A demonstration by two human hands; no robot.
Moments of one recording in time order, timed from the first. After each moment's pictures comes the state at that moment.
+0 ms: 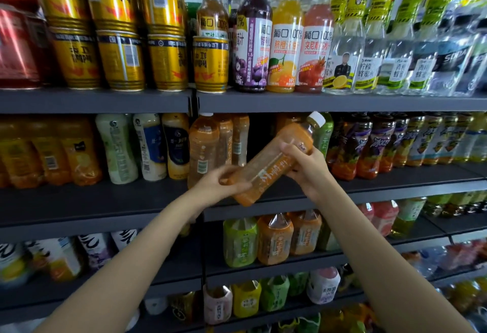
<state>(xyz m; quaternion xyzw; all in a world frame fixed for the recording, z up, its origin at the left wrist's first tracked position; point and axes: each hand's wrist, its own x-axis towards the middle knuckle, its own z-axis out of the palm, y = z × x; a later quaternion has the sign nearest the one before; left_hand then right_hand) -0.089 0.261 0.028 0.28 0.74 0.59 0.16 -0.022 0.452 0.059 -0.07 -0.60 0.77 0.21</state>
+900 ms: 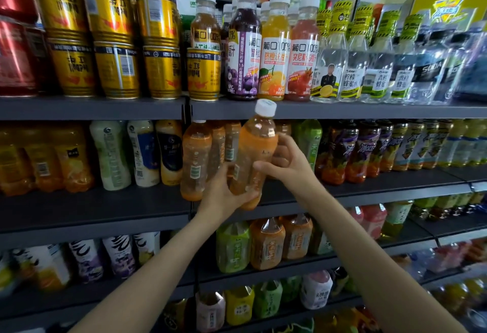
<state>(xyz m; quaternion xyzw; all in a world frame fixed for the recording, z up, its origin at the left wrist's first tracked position) -0.072 0.294 0.015 0.27 0.78 0.55 -0.08 0.000 0.437 0.071 0.04 -0.76 0.61 0.20</state>
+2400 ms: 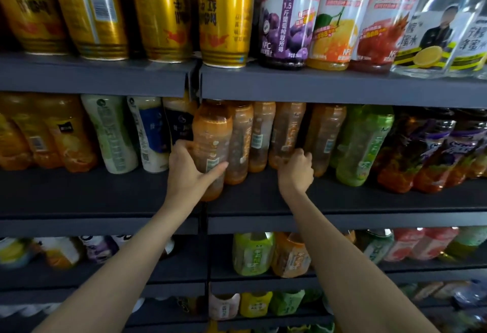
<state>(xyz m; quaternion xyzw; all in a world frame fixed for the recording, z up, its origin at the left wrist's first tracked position) -0.181 0.253 -0.018 0.12 0.83 0.50 -0.21 -0.175 0.451 -0.019 -0.32 -0.87 0.30 0.24</state>
